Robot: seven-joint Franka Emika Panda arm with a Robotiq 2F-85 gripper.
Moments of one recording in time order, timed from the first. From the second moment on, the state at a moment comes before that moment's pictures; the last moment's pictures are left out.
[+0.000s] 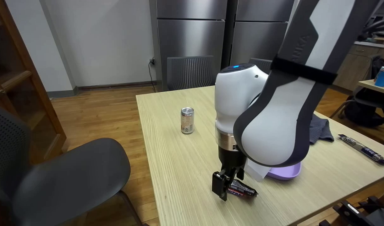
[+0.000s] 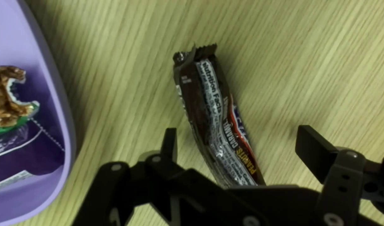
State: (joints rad) arm 0.44 0.66 0.02 -2.36 -0.17 2.91 0.12
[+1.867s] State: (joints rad) arm 0.44 0.55 -0.07 -2.39 -0.17 2.93 0.16
